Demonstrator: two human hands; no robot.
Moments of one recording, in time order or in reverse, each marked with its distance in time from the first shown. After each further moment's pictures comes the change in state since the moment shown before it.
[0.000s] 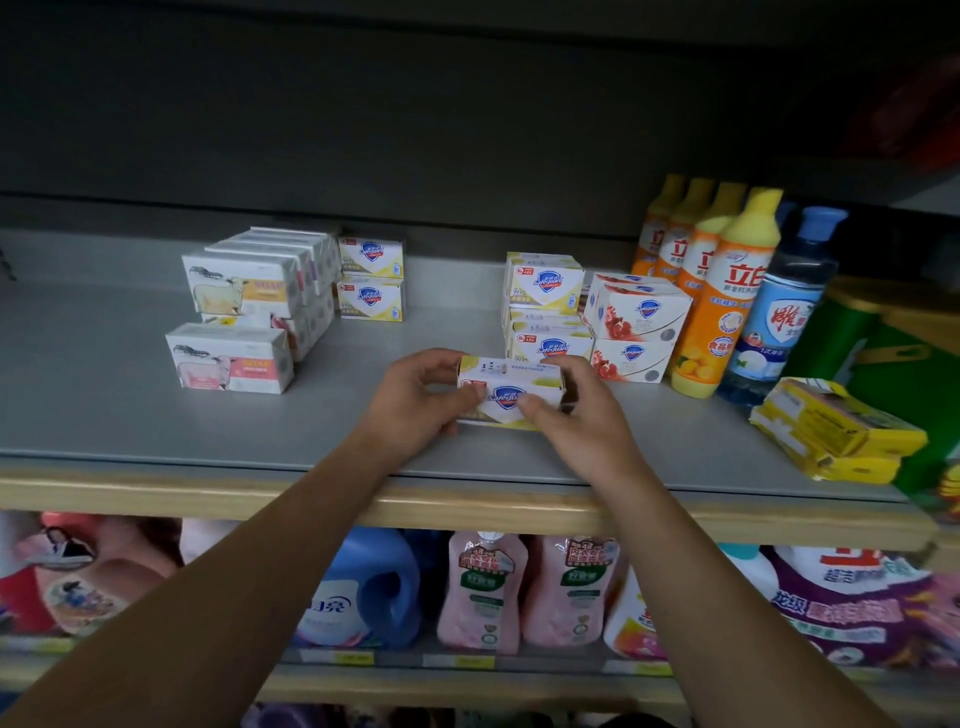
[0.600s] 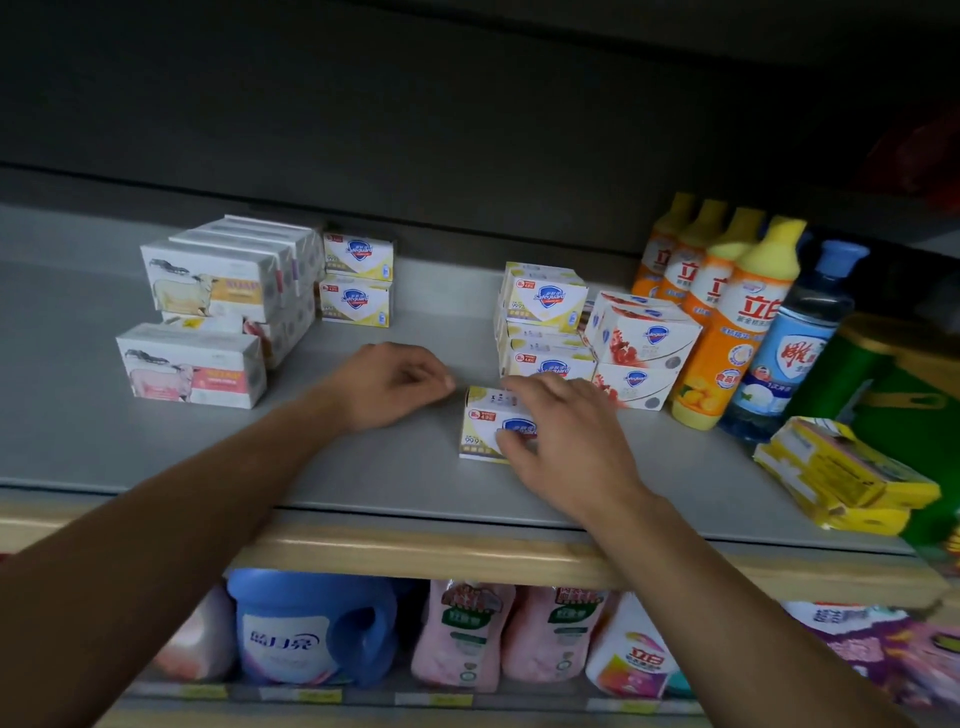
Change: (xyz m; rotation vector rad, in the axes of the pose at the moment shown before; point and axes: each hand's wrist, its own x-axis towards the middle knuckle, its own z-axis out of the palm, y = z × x) left_hand 0.067 -0.017 -0.052 0.595 -0.239 0.086; right_hand 0.015 -0.021 0.010 -0.911 -0.062 -0.347
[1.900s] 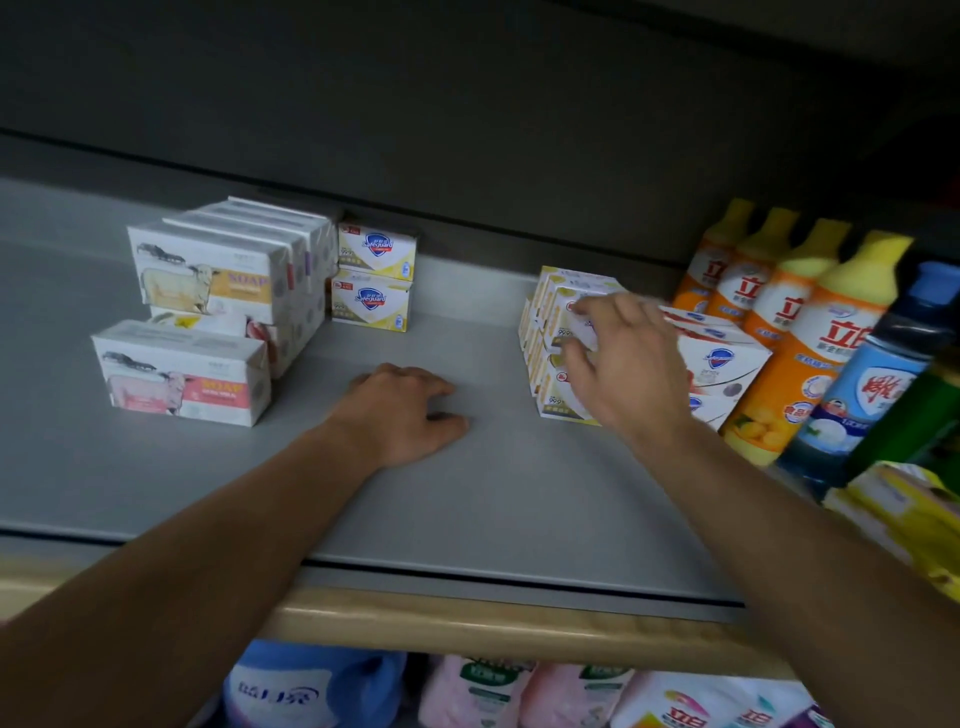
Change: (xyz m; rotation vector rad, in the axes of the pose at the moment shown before) left_hand 0.021 -0.036 0.019 0.470 -0.014 -0.095; right_hand 0.094 0.033 0.013 -0.163 0.214 0.052
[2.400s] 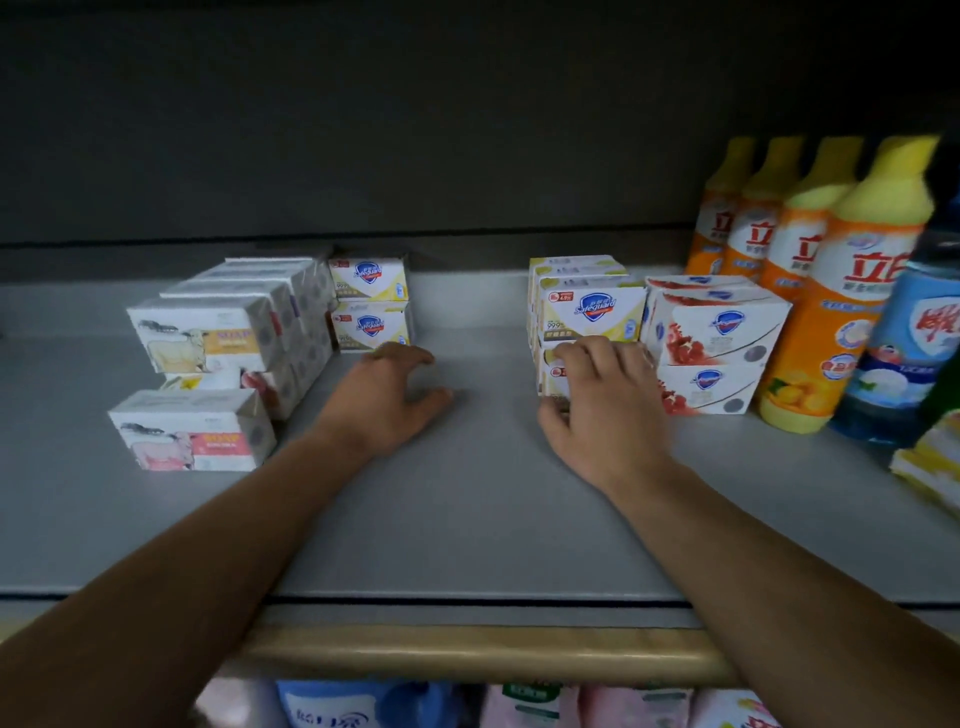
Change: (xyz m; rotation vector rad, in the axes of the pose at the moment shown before) left_hand 0.016 -0.001 -0.021 -0.059 0.190 -0.016; right_hand -0.043 -0.002 0.037 0.059 -0.083 0.102
